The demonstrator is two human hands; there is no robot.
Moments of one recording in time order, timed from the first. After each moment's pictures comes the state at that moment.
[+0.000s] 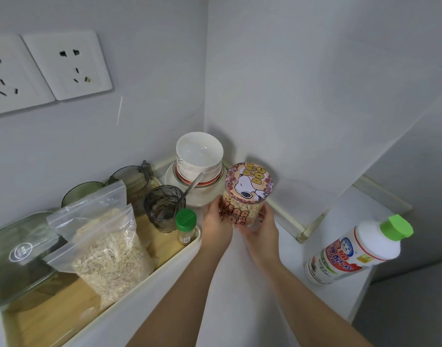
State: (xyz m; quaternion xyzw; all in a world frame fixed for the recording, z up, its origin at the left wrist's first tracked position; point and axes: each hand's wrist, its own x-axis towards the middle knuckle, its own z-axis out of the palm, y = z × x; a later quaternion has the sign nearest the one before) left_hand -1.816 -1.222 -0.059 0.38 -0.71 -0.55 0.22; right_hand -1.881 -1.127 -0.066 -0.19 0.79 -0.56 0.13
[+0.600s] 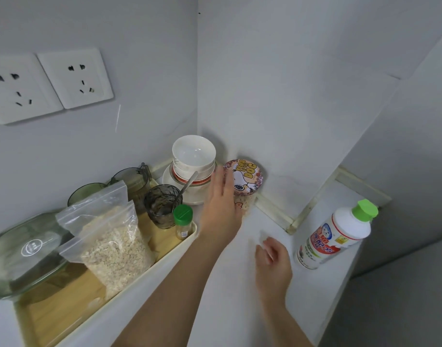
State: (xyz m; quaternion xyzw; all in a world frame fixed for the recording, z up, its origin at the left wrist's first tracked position) left_hand -1.807 -1.206 0.002 0.24 -0.90 -0.29 0.22; right_hand -1.815 -1.059 -0.074 0.02 0.77 -0.63 0.07
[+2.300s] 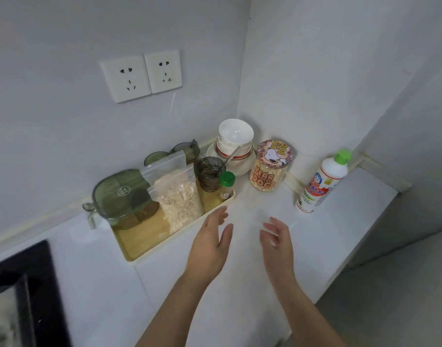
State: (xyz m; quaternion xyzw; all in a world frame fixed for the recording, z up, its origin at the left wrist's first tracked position) left_hand -1.598 -1.149 0.024 0.32 -0.81 -0.44 0.20; right_hand -1.711 -1.042 -0.009 -0.10 0.76 -0.60 0.21
